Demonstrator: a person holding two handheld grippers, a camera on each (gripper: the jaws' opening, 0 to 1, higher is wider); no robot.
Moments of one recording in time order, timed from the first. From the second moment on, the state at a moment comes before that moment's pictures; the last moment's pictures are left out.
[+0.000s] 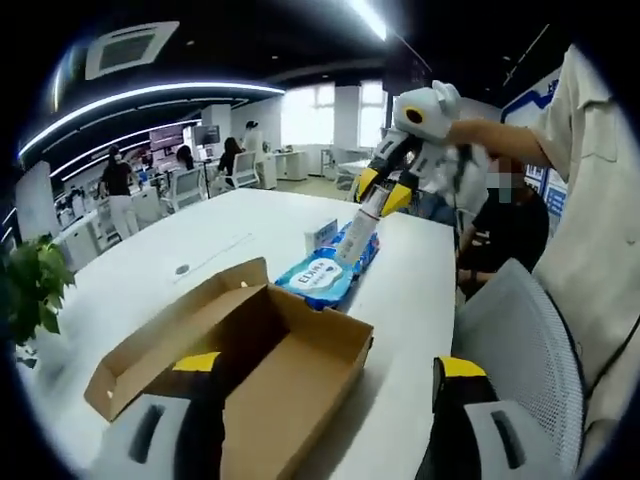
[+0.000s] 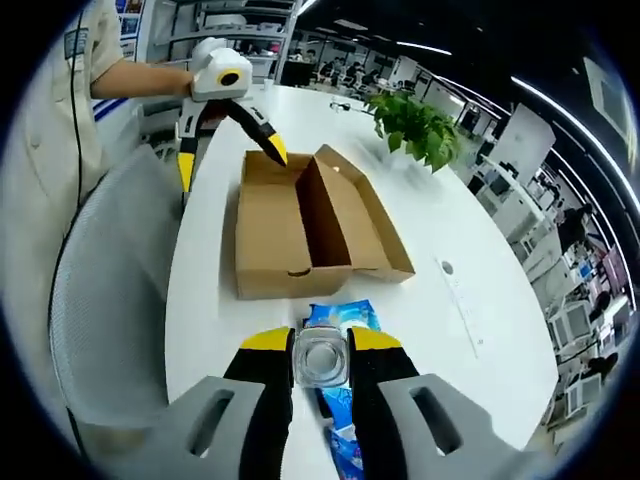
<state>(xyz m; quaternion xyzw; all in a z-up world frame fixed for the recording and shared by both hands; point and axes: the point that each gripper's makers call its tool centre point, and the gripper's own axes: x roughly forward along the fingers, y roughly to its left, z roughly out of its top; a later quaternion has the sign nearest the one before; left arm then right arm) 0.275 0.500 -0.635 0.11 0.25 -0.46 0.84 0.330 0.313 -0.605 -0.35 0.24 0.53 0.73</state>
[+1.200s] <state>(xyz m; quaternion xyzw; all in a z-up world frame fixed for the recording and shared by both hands) 0.257 0.583 -0.622 0.06 0.25 -0.33 0.91 0.440 0.300 -0.644 -0.43 0.30 0.54 0.66</state>
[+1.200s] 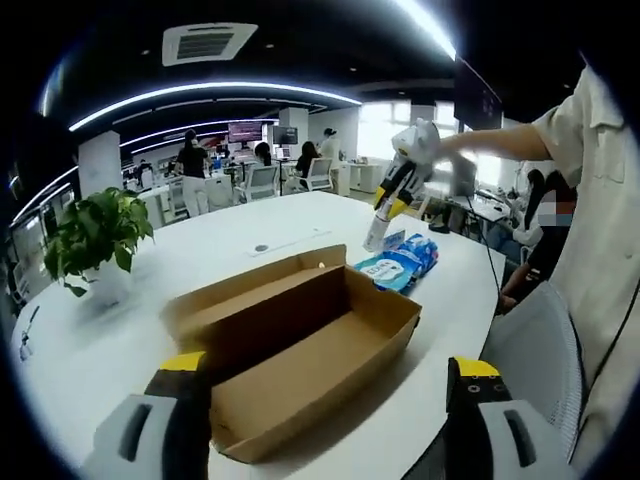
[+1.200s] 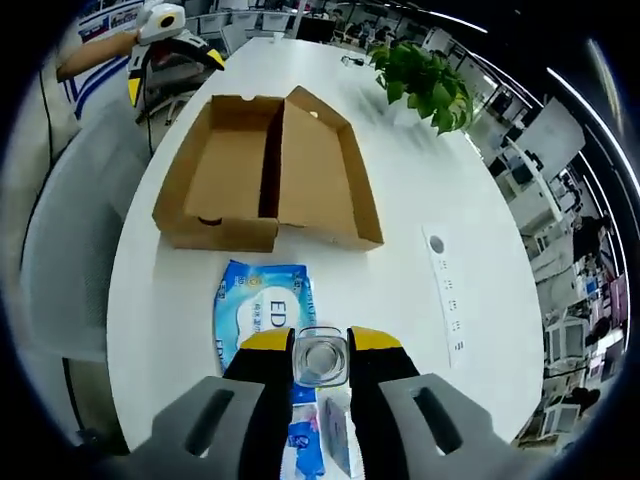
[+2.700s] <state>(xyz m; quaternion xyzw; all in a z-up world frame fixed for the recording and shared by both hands) 0.252 0.606 -0.649 0.03 0.29 -0.27 0.92 0.481 0.307 -0.704 -0.42 0.34 0.57 0.62</state>
